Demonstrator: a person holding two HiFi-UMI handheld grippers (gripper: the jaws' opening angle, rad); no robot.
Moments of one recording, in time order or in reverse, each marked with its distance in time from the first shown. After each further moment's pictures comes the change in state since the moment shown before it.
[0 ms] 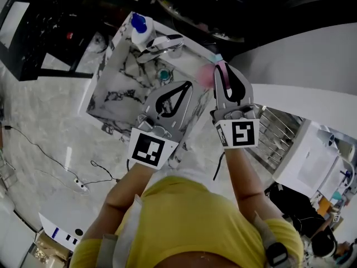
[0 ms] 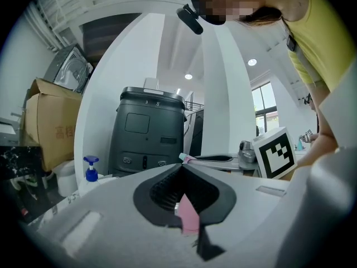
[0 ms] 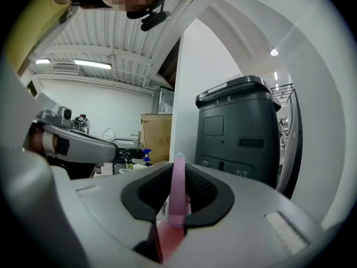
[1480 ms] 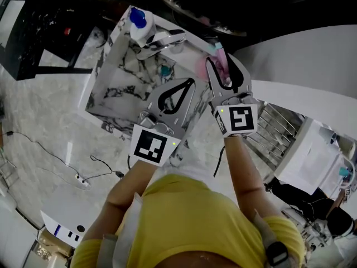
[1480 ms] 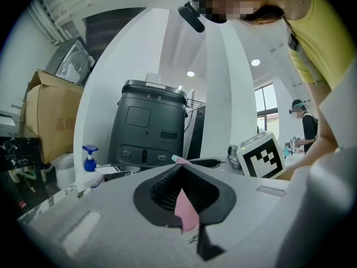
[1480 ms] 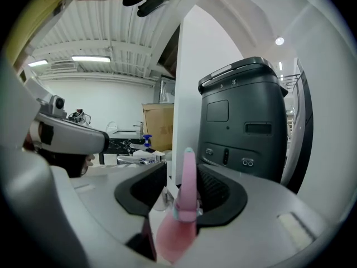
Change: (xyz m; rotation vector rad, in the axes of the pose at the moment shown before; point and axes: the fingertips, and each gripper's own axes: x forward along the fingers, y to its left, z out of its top) left arm 0.007 0.005 -0.017 -0.039 0.022 -0.005; right arm 0.029 0.003 -0.037 0.016 0.102 0.041
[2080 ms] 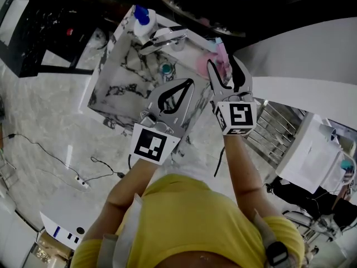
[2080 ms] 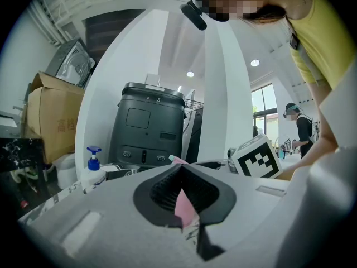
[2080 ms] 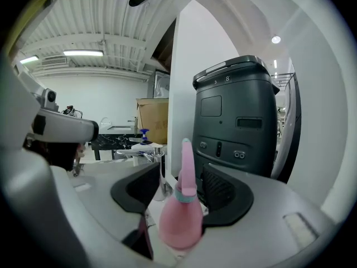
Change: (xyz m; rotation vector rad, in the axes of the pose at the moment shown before) left arm -0.021 -0.010 0.002 -0.002 -0.006 -0.001; right arm -0.018 0.000 -0.017 0.036 0.076 -0.072
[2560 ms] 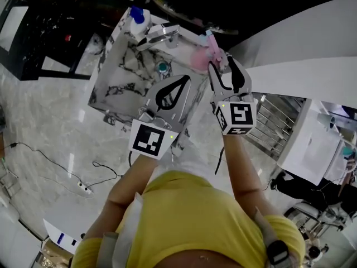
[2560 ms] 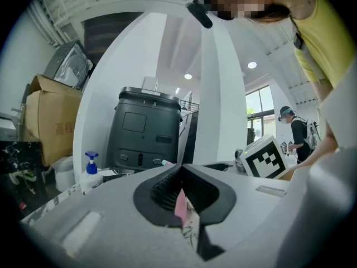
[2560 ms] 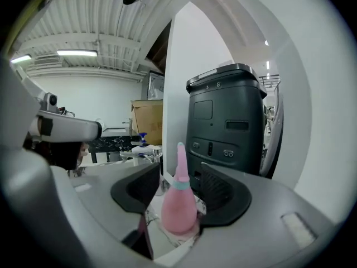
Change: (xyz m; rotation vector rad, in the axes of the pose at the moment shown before) left arm -0.017 -0.020 0.013 -0.003 -0.014 -0.022; right arm -0.045 -0.003 0.006 0.031 0.007 -0.069
